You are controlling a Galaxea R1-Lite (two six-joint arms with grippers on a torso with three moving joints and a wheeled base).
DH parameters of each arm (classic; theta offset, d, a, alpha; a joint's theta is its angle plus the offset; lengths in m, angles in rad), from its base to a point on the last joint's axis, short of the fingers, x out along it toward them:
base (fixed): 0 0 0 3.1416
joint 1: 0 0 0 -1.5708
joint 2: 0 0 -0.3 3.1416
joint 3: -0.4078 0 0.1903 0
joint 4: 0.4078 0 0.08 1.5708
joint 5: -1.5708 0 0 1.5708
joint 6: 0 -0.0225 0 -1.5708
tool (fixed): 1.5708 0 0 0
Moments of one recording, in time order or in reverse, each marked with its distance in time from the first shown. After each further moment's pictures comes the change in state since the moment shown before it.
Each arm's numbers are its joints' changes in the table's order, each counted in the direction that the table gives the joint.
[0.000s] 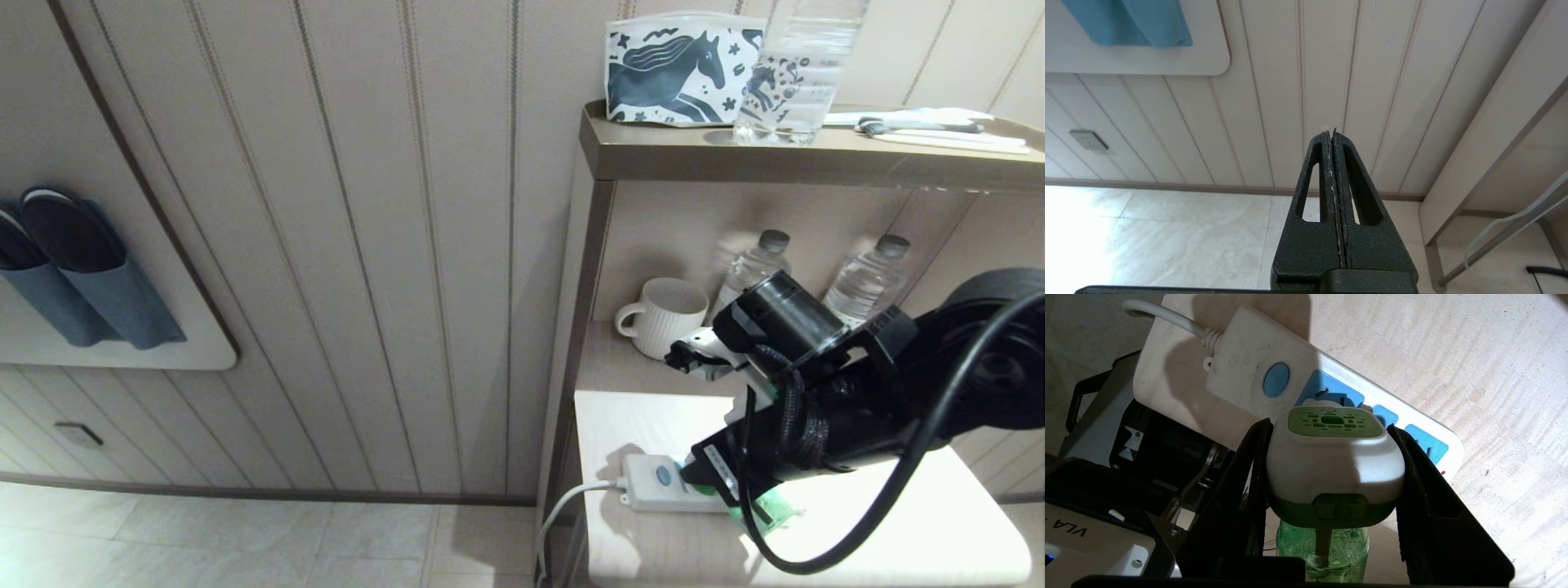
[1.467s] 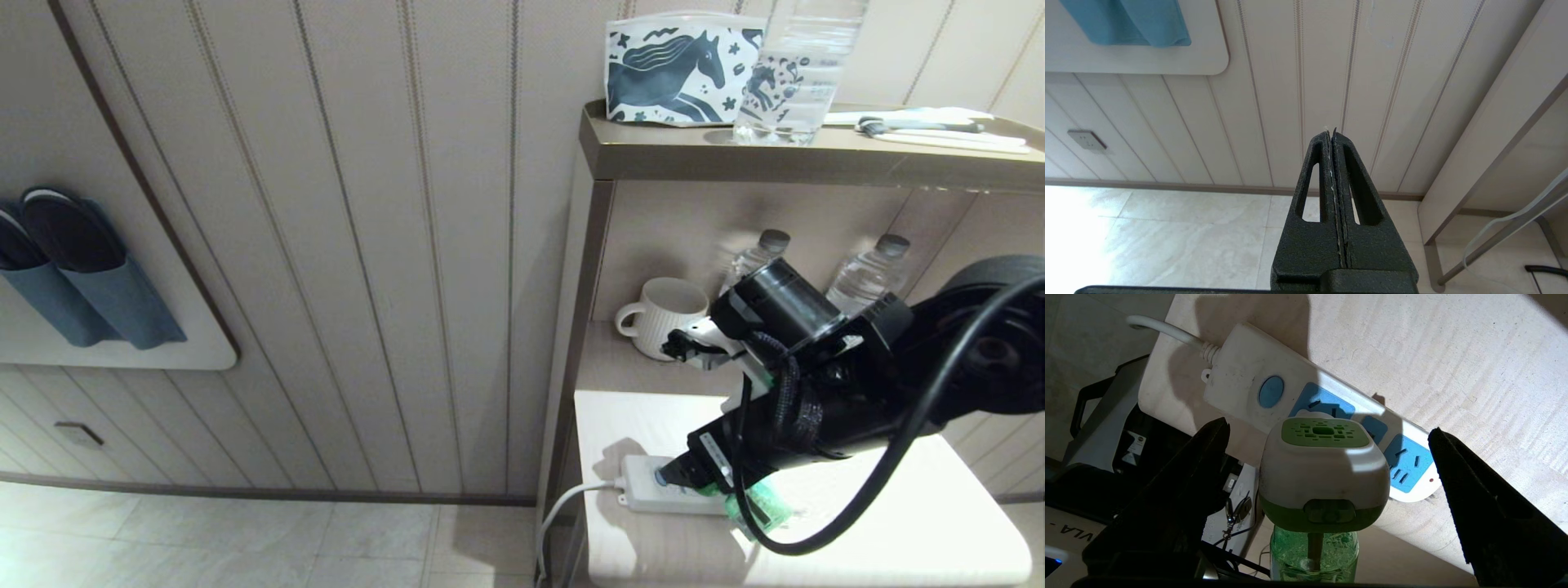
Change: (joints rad) left arm 0.000 0.000 0.009 0.000 -0.004 0.000; right arm -0.001 -0.005 -0.042 0.003 -0.003 0.000
